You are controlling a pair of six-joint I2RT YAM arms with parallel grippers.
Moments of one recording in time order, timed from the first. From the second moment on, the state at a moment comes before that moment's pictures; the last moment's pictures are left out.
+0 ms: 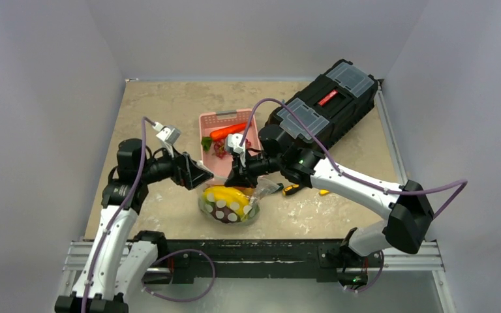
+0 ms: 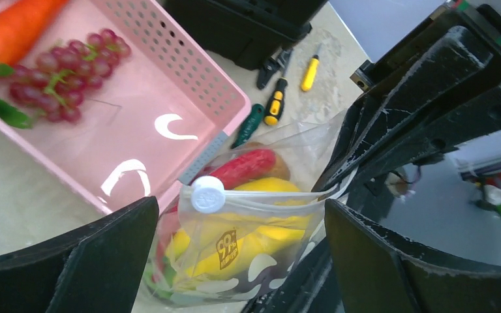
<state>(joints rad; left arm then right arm) -0.07 0.70 0.73 -0.47 0.82 -0.19 0.91 1.43 1.12 -0.17 -0.65 -0.14</state>
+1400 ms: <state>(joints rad) -0.09 0.64 0.69 -0.51 0.83 -0.16 0.93 1.49 1.36 -0.37 -0.31 -0.02</state>
